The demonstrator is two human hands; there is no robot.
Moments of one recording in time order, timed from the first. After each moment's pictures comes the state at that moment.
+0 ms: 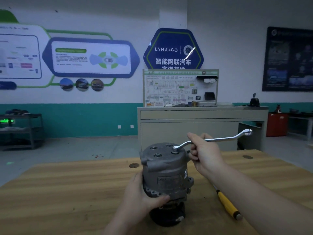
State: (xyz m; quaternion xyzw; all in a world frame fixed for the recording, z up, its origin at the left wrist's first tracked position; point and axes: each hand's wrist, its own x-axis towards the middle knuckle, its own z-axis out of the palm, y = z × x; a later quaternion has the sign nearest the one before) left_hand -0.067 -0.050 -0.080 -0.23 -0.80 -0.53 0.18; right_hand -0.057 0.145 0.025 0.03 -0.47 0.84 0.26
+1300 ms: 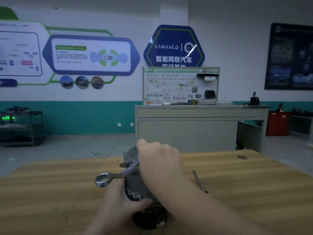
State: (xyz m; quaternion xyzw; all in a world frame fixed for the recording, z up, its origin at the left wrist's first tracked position) left_hand -0.067 -0.042 -0.085 -0.24 -0.80 -0.52 0.21; right_hand 0.012 0.087 0.052 0.16 -0.91 0.06 0.38
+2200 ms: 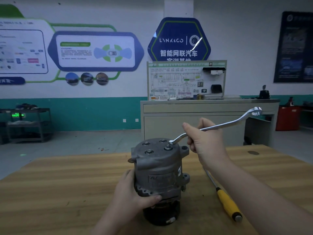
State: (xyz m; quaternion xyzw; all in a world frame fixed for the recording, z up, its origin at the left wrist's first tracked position) left_hand -0.075 -0.053 -0.090 -0.22 -0.83 -0.48 0.21; right_hand -0.045 0.156 0.037 0.12 -0.63 0.69 0.35
